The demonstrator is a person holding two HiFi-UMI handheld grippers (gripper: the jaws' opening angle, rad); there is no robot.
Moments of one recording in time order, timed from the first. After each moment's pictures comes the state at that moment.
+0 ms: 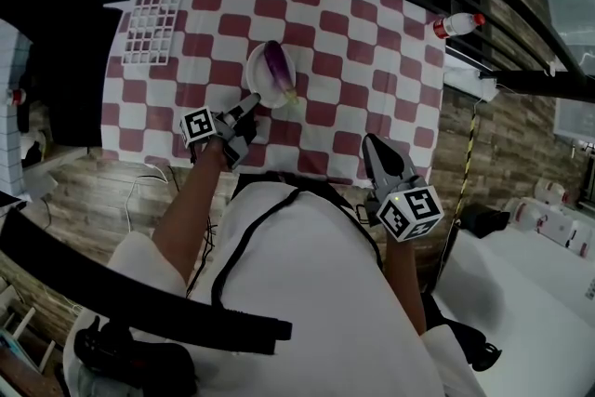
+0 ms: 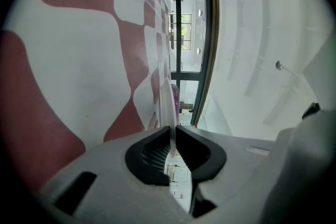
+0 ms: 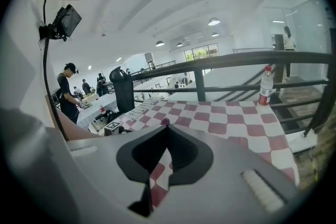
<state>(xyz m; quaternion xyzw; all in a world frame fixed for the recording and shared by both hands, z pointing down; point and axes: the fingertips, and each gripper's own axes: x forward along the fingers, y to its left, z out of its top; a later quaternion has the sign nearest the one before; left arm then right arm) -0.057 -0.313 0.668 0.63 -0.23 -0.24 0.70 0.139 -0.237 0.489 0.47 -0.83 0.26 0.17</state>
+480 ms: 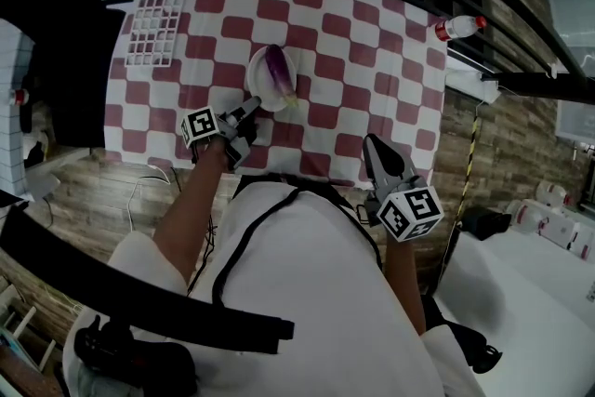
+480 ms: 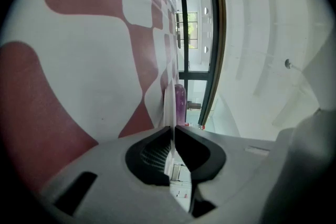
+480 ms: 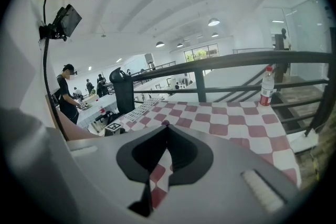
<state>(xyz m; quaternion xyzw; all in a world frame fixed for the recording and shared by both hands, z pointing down) -0.064 -0.307 0.693 0.61 -0.27 -0.20 0.72 0.137 -0.240 0.488 0.47 -0.83 0.26 0.16</state>
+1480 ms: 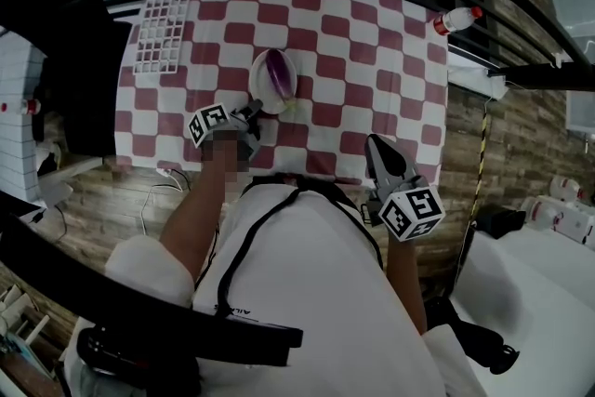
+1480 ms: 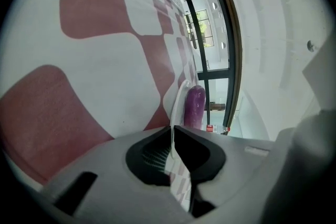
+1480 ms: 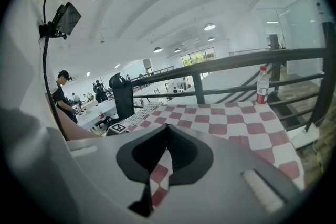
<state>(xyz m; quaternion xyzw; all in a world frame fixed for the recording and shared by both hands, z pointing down) -0.072 -0.302 0.725 0.57 -0.38 -0.10 0.72 0.144 -0.224 0.483 0.48 -0.83 0.25 0.13</state>
